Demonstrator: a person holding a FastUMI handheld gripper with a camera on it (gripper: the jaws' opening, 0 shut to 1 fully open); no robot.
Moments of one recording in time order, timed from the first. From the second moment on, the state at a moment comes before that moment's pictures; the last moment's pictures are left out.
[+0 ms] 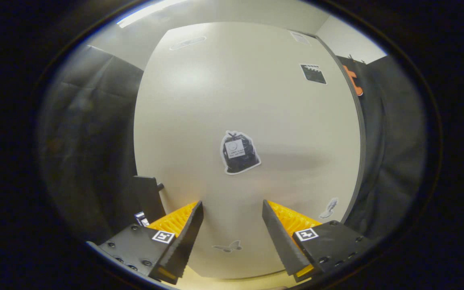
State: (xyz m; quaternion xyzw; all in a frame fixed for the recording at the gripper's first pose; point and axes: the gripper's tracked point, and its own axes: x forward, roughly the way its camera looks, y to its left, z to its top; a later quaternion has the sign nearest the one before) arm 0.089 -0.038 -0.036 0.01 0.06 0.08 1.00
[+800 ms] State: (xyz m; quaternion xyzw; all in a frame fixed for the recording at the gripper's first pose) arm 0.117 -0.034 -0.041 0.01 0.05 0.02 1.00
